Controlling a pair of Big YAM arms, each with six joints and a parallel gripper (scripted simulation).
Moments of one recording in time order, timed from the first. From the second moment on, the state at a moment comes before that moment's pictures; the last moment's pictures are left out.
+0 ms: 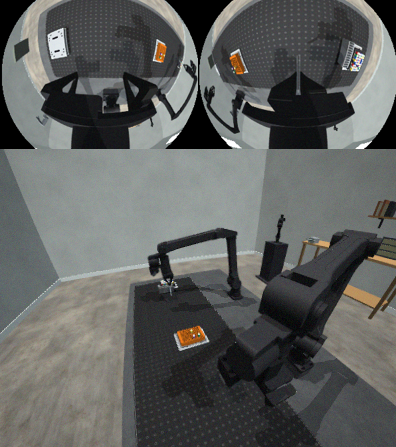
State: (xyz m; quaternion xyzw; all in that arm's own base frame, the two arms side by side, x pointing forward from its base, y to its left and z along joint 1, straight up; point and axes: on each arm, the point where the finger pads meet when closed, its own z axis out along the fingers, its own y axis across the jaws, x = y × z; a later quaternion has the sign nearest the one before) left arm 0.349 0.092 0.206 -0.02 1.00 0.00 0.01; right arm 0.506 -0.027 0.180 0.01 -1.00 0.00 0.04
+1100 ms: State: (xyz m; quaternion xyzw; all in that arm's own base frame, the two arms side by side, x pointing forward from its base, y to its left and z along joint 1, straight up) left arm 0.349 0.092 0.206 -0.02 1.00 0.00 0.01; right arm 0.513 -0.074 0.180 0.01 -1.00 0.00 0.04
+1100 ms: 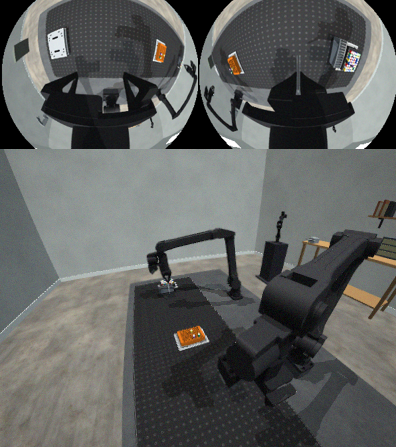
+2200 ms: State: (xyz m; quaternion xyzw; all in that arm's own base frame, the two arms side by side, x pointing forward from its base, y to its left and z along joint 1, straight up) left arm 0.349 0.092 0.206 -0.02 1.00 0.00 0.01; right arm 0.520 -0.121 0.180 0.02 -1.00 0.00 0.04
